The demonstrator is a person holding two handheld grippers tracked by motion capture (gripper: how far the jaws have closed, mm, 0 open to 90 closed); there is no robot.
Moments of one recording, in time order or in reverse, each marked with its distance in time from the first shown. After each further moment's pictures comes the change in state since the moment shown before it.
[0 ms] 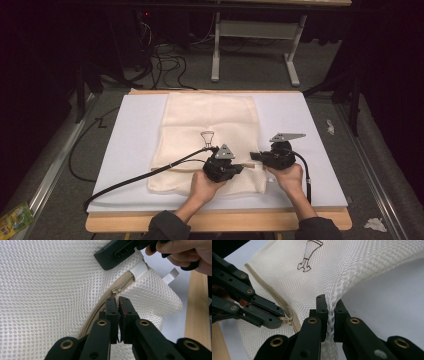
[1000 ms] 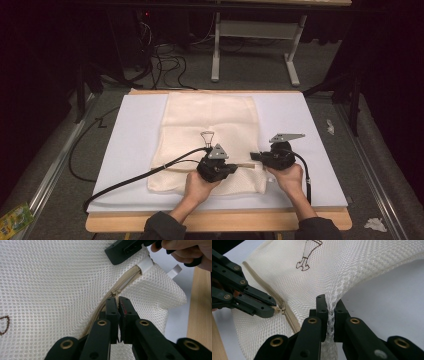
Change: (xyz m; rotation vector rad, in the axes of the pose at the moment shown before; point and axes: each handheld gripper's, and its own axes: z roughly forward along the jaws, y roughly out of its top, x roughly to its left) left arm 0.007 -0.007 -0.012 0.000 0.021 -0.007; right arm 0.001 -0.001 0.001 0.004 -0.012 -0.012
